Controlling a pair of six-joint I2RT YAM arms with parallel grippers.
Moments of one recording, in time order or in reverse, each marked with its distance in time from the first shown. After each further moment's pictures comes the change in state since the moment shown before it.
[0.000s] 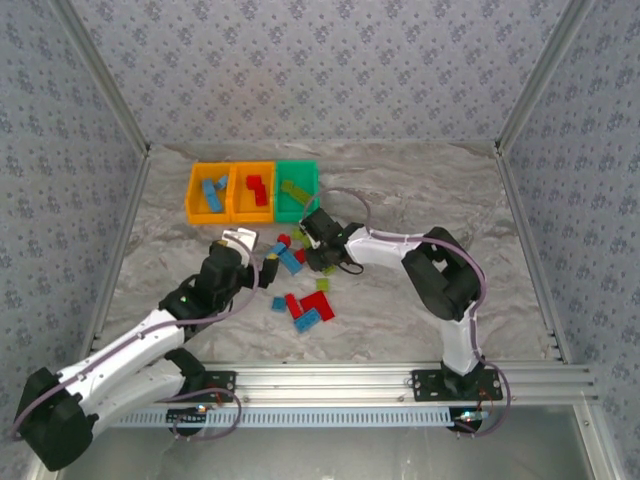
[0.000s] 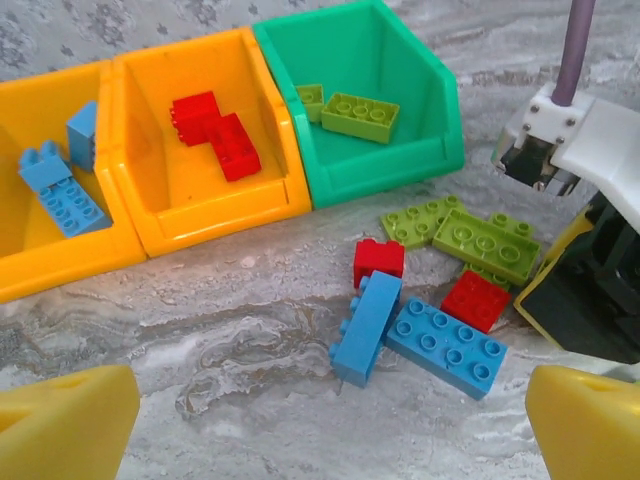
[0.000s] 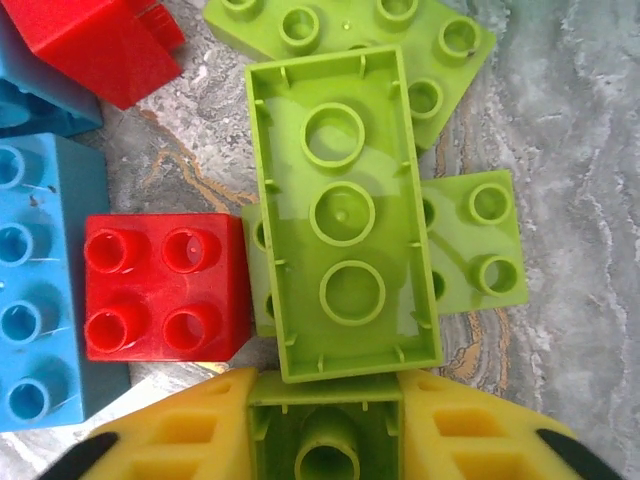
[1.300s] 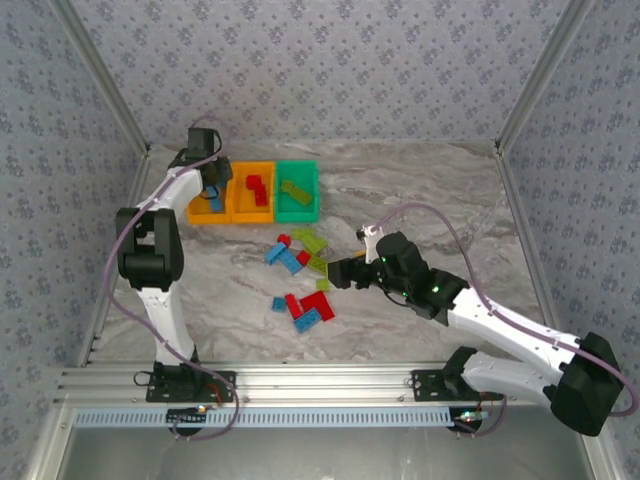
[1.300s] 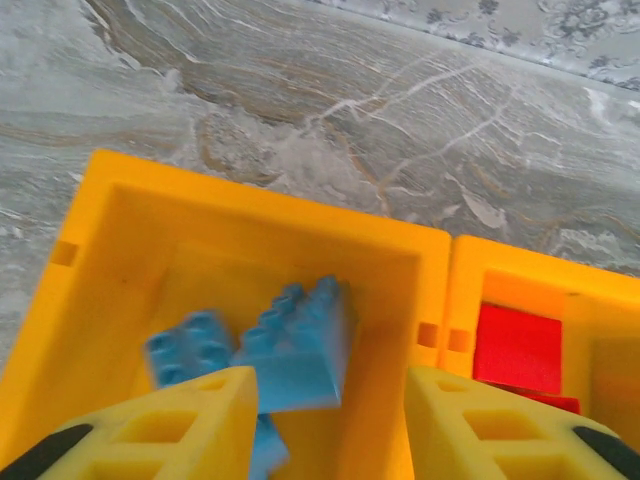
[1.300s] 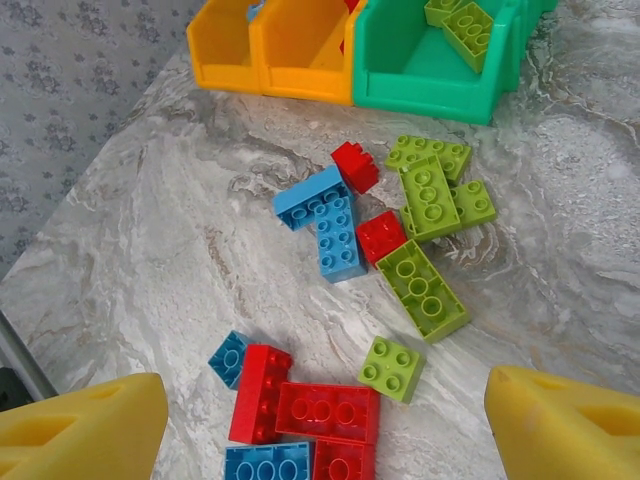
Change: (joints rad) left arm 0.619 1.201 1.146 -0.266 0.277 -0.154; right arm 0.027 -0.932 -0.570 0.189 -0.136 0.279
